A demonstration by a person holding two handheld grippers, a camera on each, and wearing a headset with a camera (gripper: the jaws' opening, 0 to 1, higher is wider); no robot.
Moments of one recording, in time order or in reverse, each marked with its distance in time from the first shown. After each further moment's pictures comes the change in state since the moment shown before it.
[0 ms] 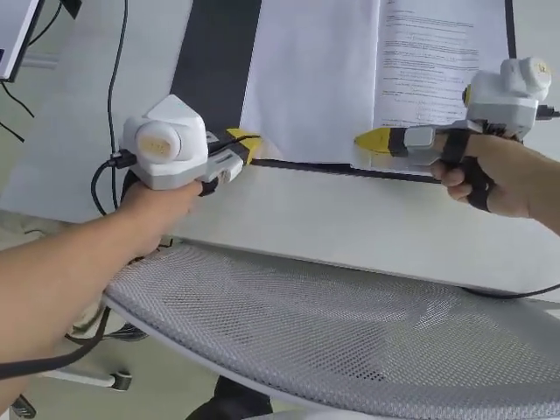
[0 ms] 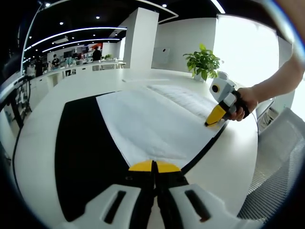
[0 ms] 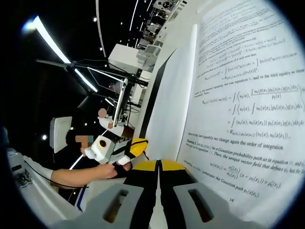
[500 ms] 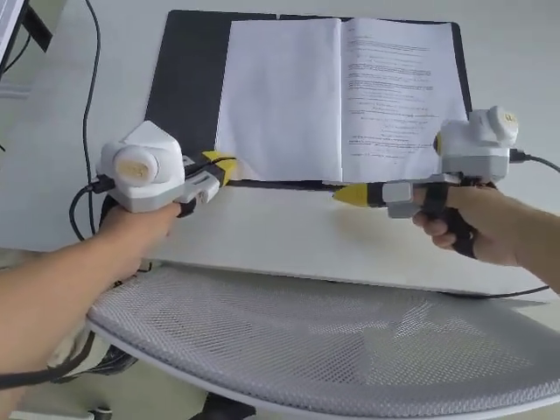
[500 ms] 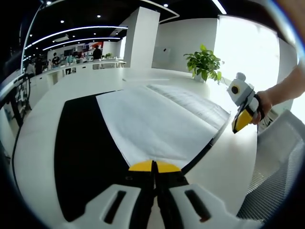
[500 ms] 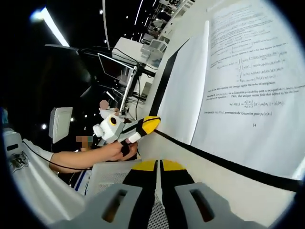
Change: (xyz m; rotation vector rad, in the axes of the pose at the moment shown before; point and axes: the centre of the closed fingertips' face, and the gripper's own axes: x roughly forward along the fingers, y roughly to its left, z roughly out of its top) left arm 0.000 0.000 0.000 -0.012 0.006 -0.005; right arm -0.026 0.042 -0.047 -0.077 0.001 -0.014
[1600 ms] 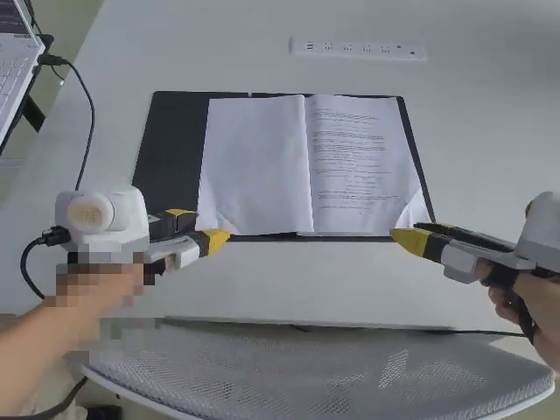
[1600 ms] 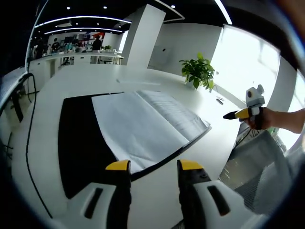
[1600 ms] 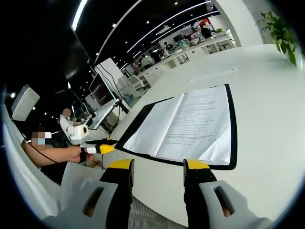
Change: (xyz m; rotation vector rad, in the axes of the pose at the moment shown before) left arm -0.064 -0.038 0.027 -0.118 0.027 -0.087; right arm -0.130 0.005 0.016 -0.322 -0.348 -0.453
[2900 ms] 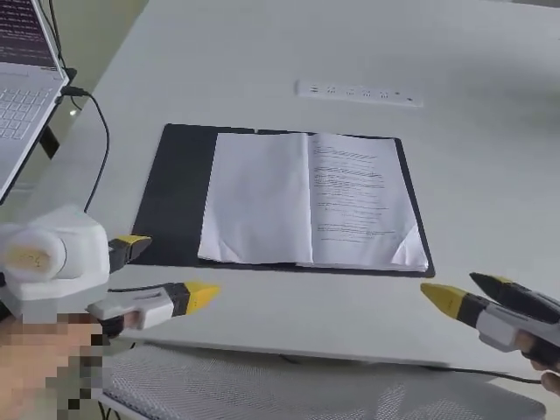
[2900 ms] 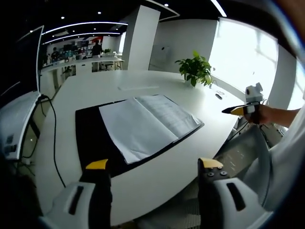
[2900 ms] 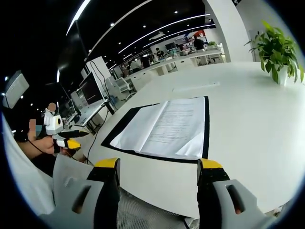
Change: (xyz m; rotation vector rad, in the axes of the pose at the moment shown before) left arm -0.056 -0.025 0.019 0.089 0.023 0.057; right arm -0.048 -0.016 0.004 -0.080 -0.051 -0.161
